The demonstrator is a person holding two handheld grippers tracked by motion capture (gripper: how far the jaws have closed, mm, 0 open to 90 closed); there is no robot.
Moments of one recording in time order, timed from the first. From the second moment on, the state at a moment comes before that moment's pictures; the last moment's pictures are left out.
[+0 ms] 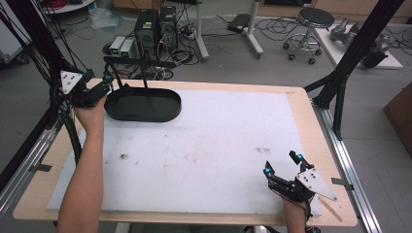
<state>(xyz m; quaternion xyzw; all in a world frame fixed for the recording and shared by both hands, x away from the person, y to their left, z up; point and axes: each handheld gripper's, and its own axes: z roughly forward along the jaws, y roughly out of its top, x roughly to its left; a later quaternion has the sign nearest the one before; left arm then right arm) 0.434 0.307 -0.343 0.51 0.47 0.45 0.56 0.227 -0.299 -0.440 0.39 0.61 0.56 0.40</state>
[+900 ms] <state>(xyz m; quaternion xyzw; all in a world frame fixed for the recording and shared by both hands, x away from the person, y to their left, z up) 0.316 0.322 -0.331 0.52 0.44 0.45 0.58 0.224 -0.317 -0.439 0.42 0.58 0.58 0.40</state>
